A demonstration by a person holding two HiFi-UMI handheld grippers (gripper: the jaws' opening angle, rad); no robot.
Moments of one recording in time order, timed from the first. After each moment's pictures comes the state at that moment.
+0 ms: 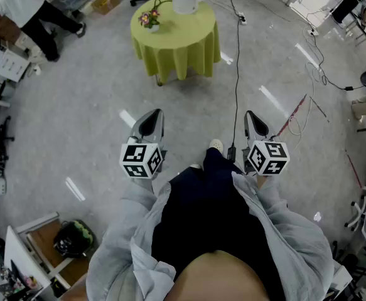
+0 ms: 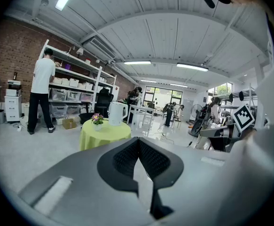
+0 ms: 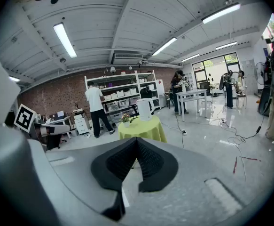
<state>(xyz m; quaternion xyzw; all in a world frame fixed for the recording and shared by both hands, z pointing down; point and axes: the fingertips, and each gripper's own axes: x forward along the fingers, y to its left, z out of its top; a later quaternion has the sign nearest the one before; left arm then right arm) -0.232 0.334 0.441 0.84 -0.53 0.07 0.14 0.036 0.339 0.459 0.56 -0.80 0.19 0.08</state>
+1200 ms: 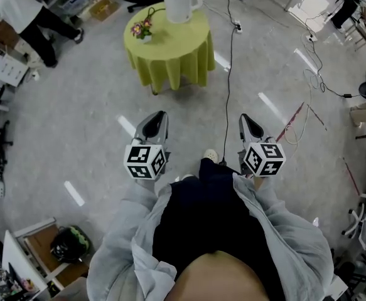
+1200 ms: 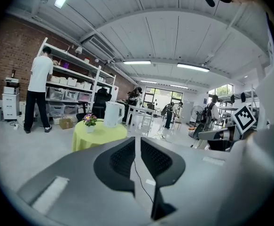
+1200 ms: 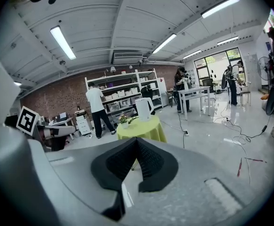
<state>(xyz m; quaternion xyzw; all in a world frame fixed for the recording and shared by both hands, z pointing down) -0.181 0.287 0.445 0.84 -0.52 0.07 0.14 0.062 0.294 0.465 0.55 -0.81 0.20 0.07</state>
